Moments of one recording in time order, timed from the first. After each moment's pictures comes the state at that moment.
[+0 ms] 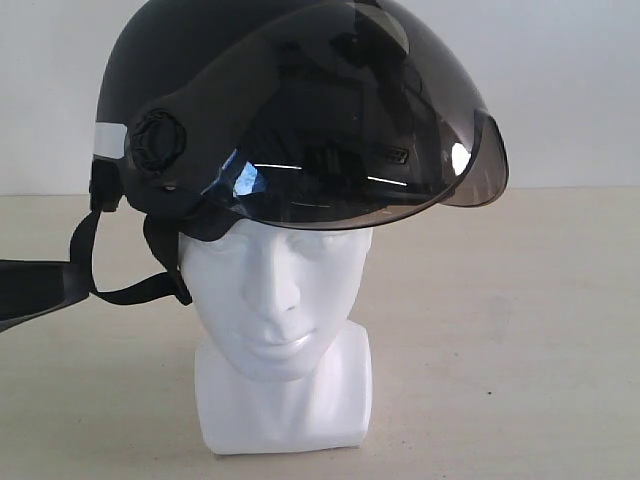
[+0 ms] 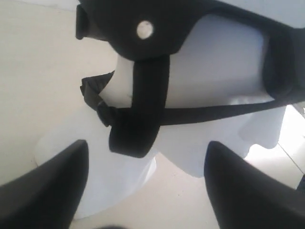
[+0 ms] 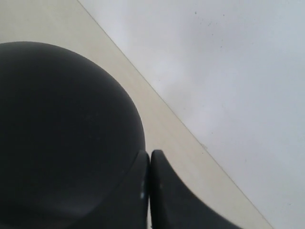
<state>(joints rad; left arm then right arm) 0.22 0.98 -0.45 1.68 -1.02 -1.78 0.50 1.51 -1.88 0.20 1.03 -0.55</state>
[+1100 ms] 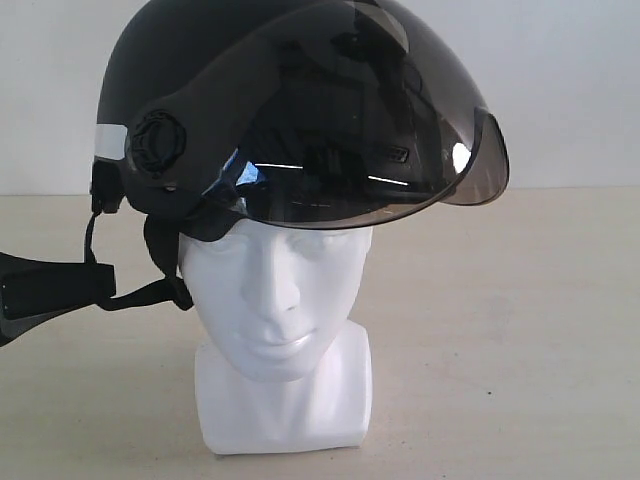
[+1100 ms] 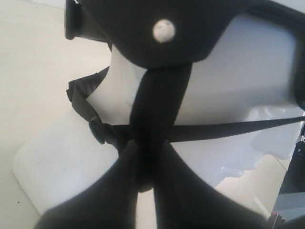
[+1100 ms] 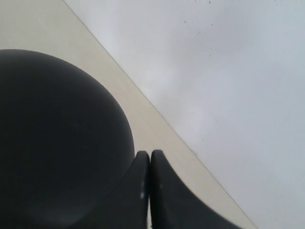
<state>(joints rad) 0.14 1.17 -0.45 1.53 -1.03 -1.58 0.50 1.52 -1.88 0.18 0.99 -0.56</state>
